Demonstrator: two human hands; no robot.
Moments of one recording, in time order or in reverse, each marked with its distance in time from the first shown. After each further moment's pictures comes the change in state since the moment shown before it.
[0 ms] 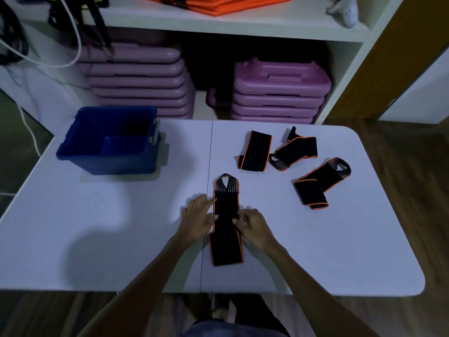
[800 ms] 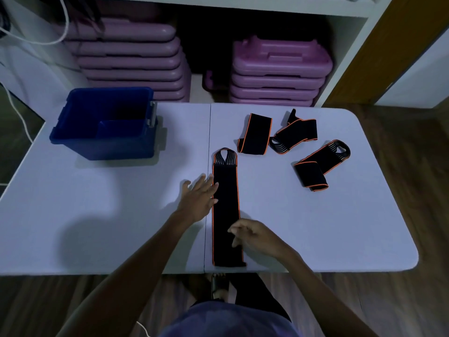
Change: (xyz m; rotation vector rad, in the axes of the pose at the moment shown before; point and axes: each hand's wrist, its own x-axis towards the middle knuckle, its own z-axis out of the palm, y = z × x) left_hand 0.004 -0.009 -0.009 0.488 -0.067 0.249; right_hand -0.073 -0.027 -0.011 0.328 -0.402 0.033
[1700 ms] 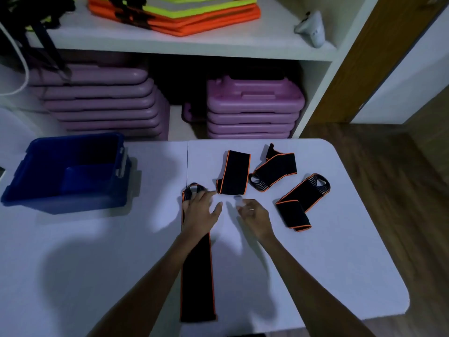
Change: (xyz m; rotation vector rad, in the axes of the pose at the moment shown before) left_hand 0.102 0.044 -0.052 -0.607 0.349 -0.225; right_hand 0.096 -0.024 -0.112 0.076 0.670 0.056
